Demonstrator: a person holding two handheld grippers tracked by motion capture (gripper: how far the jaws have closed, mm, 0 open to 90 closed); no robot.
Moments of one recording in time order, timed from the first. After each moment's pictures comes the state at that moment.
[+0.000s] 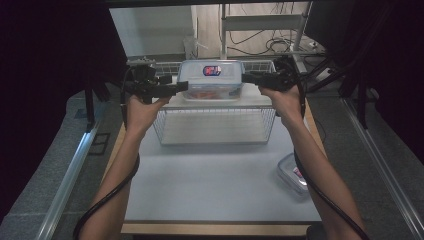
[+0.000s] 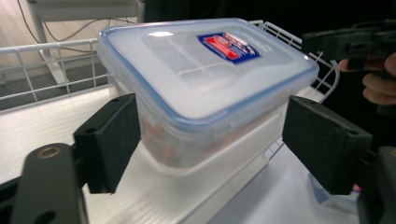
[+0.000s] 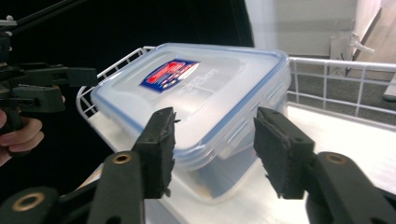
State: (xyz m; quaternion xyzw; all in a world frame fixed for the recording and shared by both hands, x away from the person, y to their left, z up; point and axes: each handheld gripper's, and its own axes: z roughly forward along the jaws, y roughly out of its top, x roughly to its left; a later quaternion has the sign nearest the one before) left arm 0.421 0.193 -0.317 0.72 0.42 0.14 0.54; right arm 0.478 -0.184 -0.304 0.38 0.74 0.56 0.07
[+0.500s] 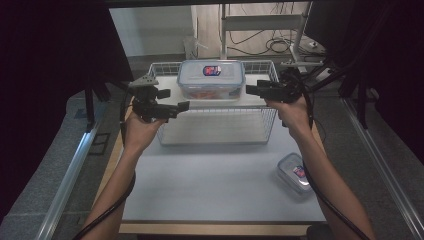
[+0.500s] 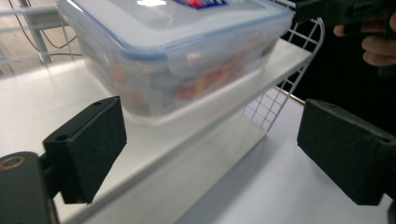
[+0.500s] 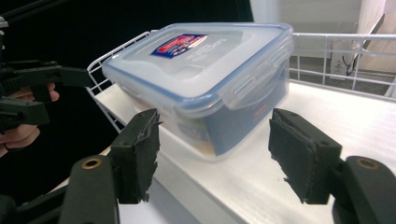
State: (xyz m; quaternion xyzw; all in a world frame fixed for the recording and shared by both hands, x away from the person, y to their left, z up) left arm 0.381 0.187 -0.340 0.75 0.38 0.16 0.52; right arm 0.455 -0.200 -0.317 0.36 0.74 0.56 0.08
